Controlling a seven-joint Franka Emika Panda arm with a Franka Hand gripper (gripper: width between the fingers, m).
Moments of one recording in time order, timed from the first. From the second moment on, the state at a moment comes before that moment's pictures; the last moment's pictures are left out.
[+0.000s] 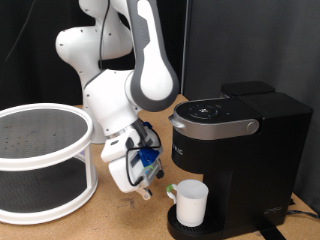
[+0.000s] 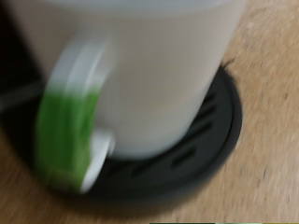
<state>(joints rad) 0.23 0.17 -0.12 -2.56 1.73 2.77 -1.67</state>
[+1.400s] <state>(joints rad) 0.13 -0.19 -0.21 -2.71 1.34 2.53 -1.39</state>
